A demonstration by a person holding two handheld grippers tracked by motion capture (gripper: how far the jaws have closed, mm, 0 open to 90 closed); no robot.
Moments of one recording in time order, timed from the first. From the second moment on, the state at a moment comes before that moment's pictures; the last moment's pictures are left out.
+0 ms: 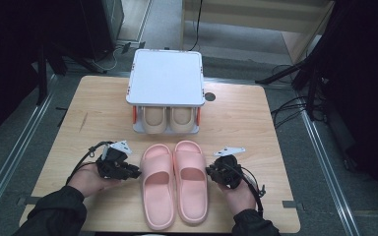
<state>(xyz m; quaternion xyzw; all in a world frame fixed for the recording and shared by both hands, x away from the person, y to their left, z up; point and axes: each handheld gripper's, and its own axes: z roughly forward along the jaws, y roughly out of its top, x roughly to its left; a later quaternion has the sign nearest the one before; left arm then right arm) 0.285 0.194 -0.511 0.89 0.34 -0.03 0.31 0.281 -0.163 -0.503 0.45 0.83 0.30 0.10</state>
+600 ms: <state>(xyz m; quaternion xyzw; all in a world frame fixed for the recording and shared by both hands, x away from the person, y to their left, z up) 0.295 0.217 -0.489 0.84 0.39 0.00 0.38 0.261 -0.169 -0.476 0.43 0.80 0.41 0.10</state>
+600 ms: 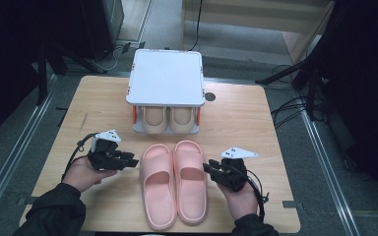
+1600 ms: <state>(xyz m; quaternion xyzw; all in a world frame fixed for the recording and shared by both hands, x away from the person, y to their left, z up) 0.309 0.227 -0.478 0.83 0.41 0.01 0.39 0.216 -0.103 -0.499 0.37 0.83 0.41 0.08</state>
